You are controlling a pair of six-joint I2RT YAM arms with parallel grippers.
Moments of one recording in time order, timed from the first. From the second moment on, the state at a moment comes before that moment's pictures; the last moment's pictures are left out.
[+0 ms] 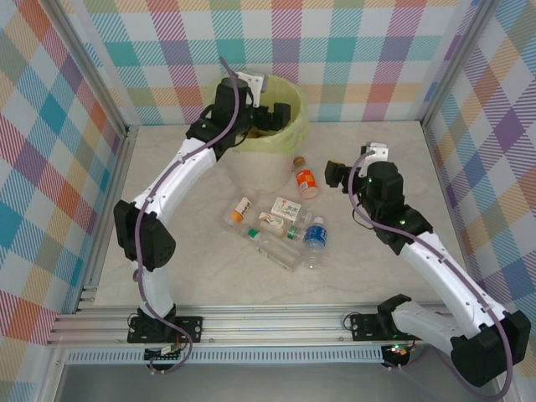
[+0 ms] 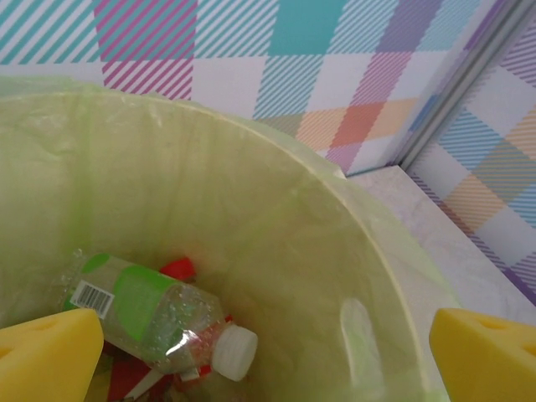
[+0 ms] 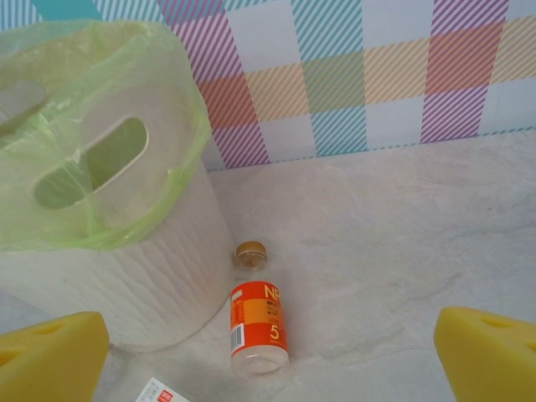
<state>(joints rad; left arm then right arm) -0.50 1.89 1.96 -0.42 0.07 -0.21 0.46 1.01 0.91 -0.23 0.25 0.31</state>
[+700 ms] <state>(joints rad) -0.51 1.66 1.79 -0.39 0.01 -0.37 0.36 1.47 0.97 -0.29 -0.07 0.29</state>
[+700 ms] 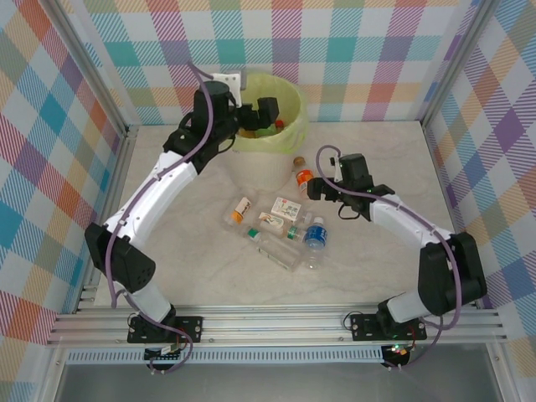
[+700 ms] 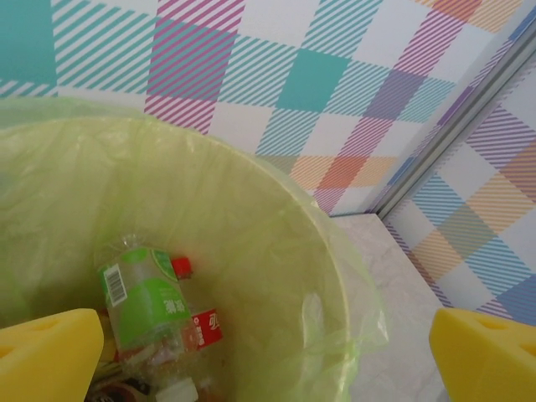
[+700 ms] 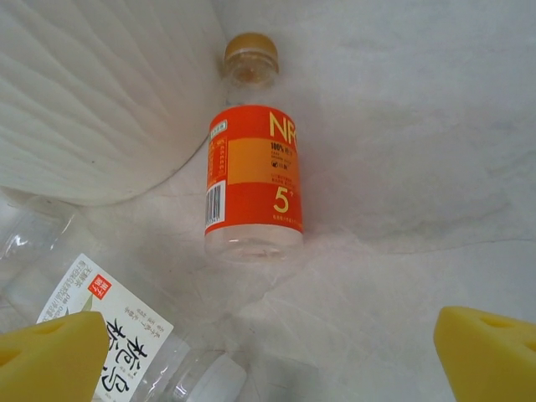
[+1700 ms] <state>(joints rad) -0.38 0.91 0.91 -0.30 -0.39 -0.61 0.33 2.03 1.46 -0.49 -0.21 0.34</state>
